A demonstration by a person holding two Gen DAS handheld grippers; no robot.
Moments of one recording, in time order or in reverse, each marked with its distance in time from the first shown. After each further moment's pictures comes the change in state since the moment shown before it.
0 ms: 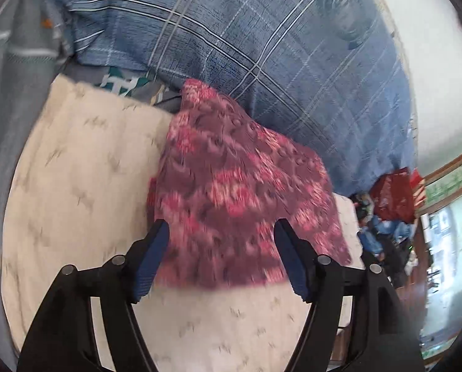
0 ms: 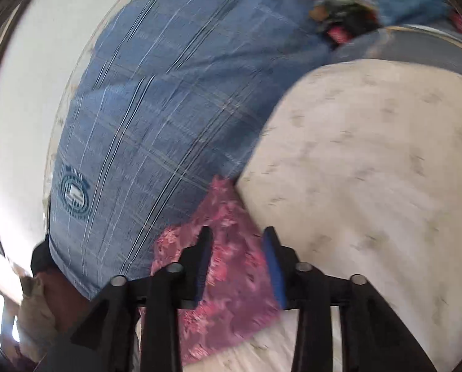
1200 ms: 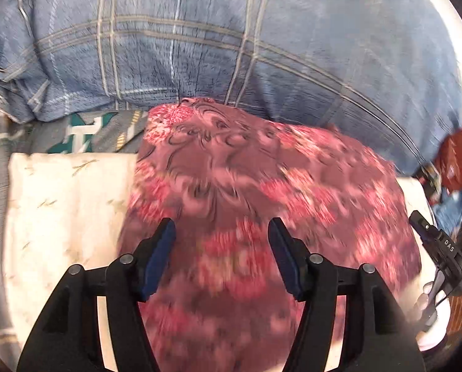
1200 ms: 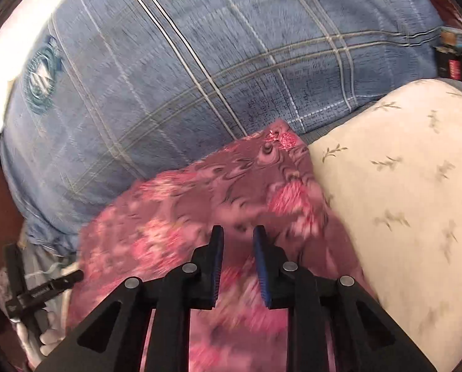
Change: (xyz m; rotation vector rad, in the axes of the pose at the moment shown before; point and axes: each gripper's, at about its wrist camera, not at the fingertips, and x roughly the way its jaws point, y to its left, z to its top) left arm 0.072 -0.053 0.012 0.241 -0.006 0.292; right arm 0.074 0.079 -0.058 -0.353 0.130 -0.140
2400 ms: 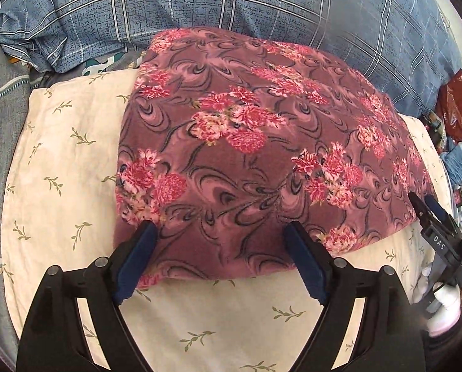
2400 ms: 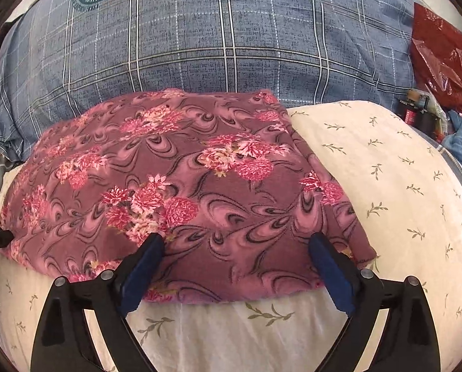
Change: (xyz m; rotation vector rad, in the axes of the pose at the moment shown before) left arm -0.001 -0.011 -0.085 0.064 0.085 0.049; right arm -0.025 0.008 -0.100 -0.338 -0.022 -0.367
